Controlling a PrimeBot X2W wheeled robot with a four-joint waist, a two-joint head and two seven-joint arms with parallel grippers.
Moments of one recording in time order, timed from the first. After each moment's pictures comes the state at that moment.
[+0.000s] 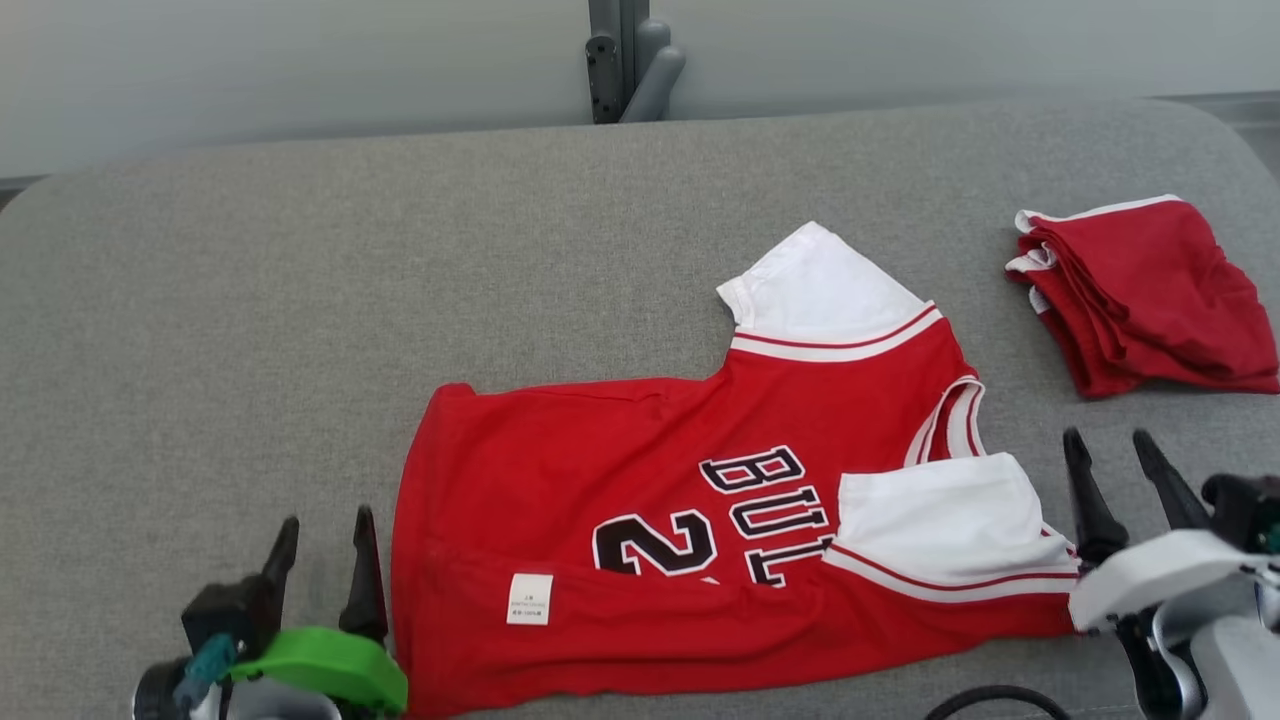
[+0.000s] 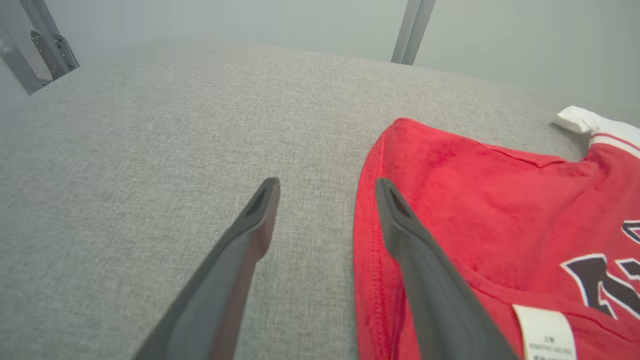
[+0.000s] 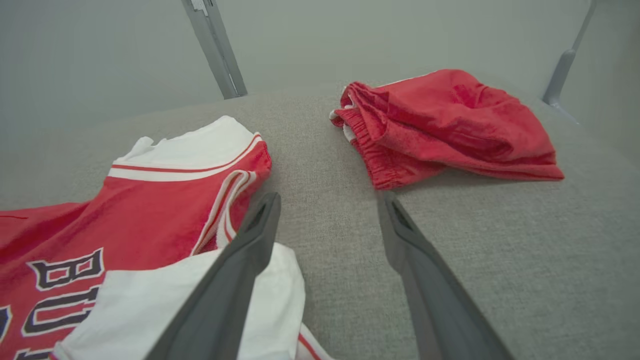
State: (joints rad) left arm -0.07 0.05 0.00 0.45 -0.24 -0.09 -0.26; right arm -0.13 -0.28 0.03 0.45 0.43 0.13 -0.26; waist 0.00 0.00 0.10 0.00
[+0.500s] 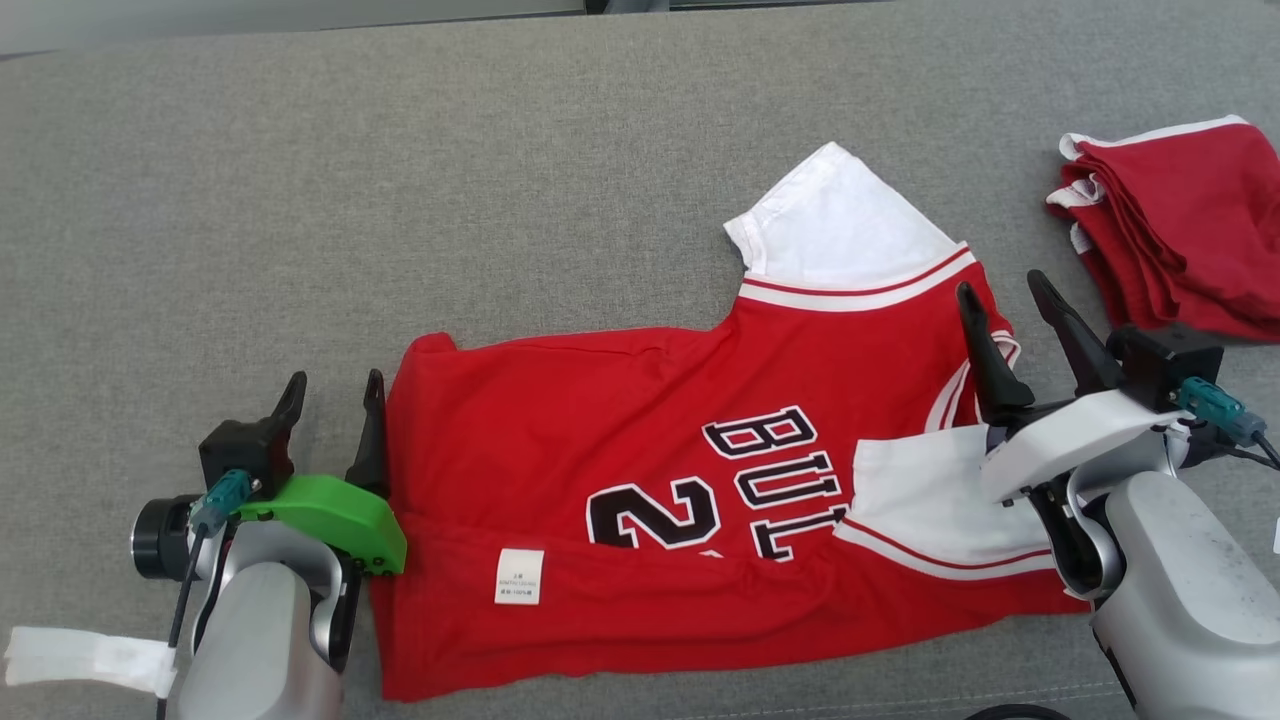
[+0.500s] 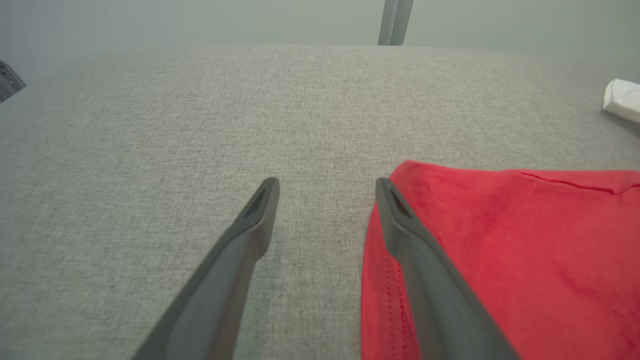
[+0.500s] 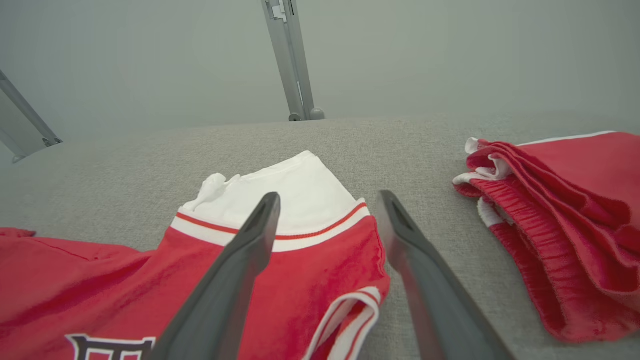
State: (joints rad) left arm -0.41 0.07 -0.02 0.68 -0.14 -0.12 -0.26; right arm -0.41 -0.26 0.21 0.46 0.42 0.13 -0.26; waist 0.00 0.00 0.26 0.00
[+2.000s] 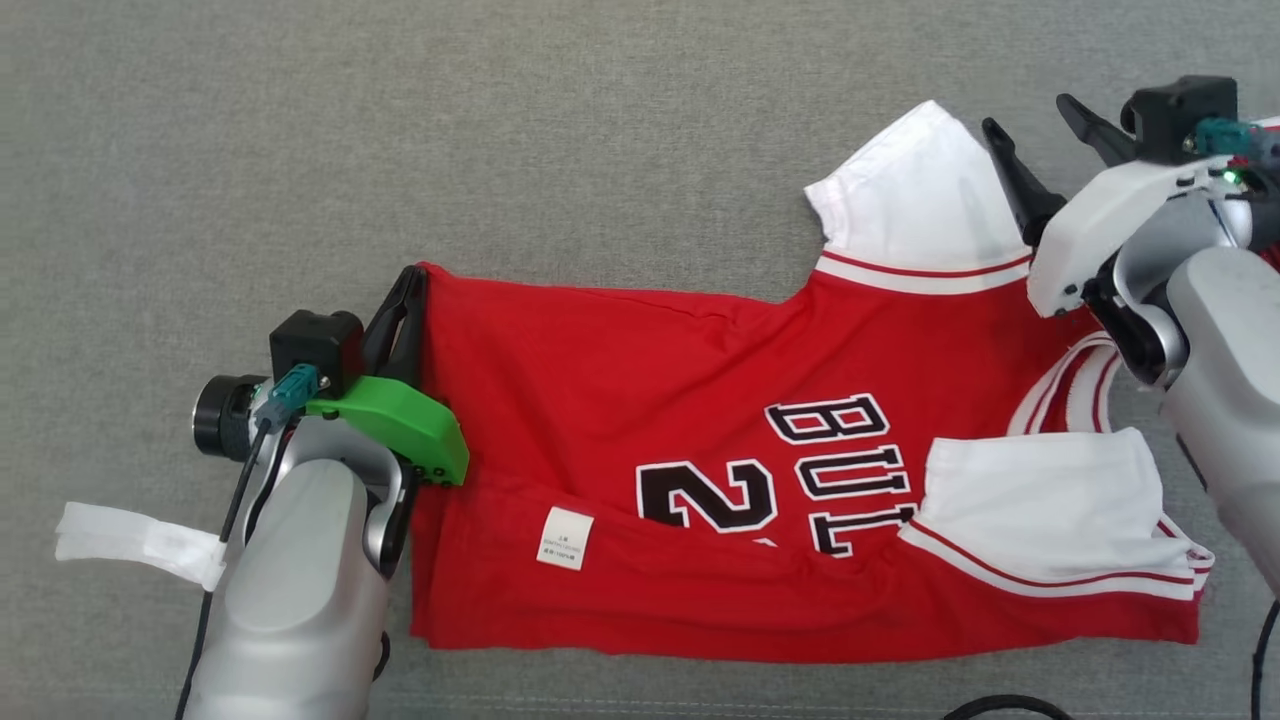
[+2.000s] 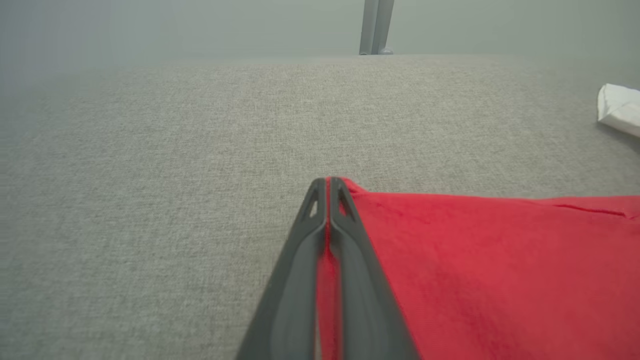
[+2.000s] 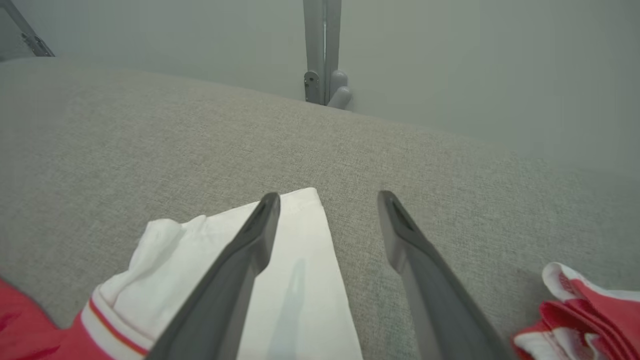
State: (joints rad) left arm -0.60 0.06 -0.19 0.76 -0.19 -0.11 -0.26; right arm -0.85 -0.42 0.47 0.69 0.54 0.13 -0.05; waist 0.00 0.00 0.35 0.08
